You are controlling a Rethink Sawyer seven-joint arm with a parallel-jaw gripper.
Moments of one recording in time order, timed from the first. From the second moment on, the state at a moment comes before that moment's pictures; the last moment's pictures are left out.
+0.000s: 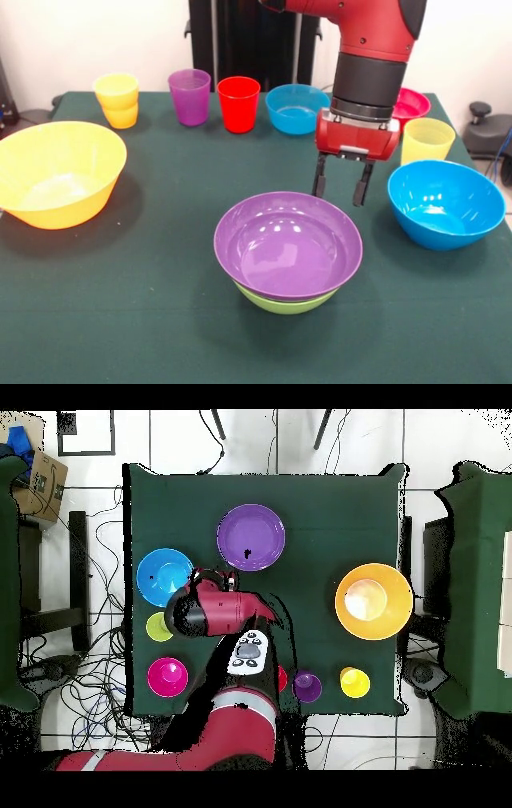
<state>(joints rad) 0.06 -0.47 -0.15 1.66 -0.03 0.03 1.94</state>
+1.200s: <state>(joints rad) 0.06 -0.41 -0.18 1.61 -0.03 0.03 1.94</state>
